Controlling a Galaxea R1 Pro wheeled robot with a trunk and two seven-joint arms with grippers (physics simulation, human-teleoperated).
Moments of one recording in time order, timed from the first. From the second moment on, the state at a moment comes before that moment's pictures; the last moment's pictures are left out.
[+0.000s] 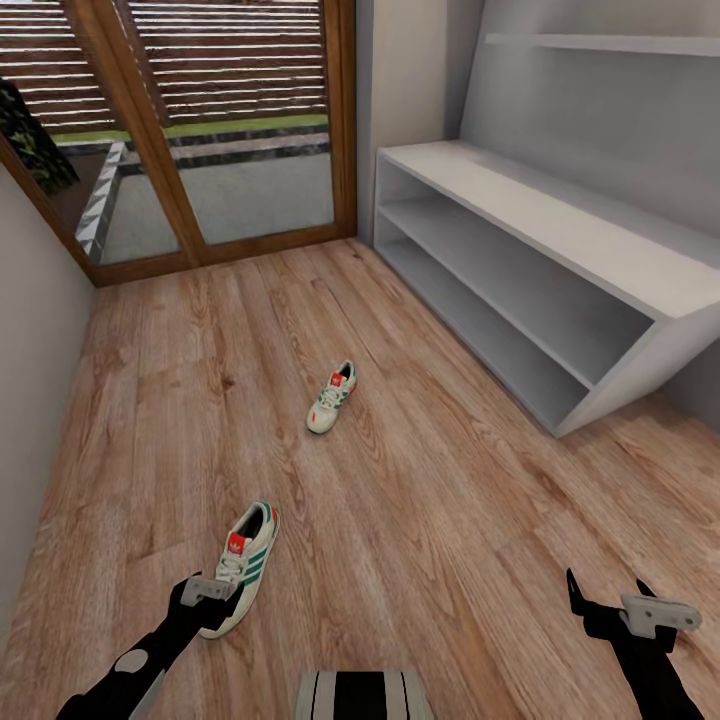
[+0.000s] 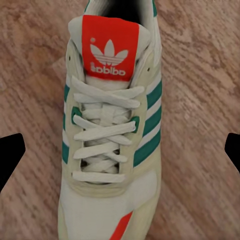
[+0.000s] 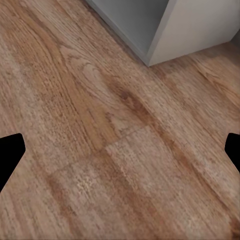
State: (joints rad) left arm -0.48 0.15 0.07 -0.37 -0.11 -0.38 -0.26; right arm 0.03 -0.12 -0.28 -1.32 -0.01 -0.19 0.00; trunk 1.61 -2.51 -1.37
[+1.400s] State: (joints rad) left arm -0.48 0.15 0.07 -0.37 -0.10 -0.39 -0.26; right arm 0.03 -0.12 -0.28 -1.32 -0.01 -0.19 0.00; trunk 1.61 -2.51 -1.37
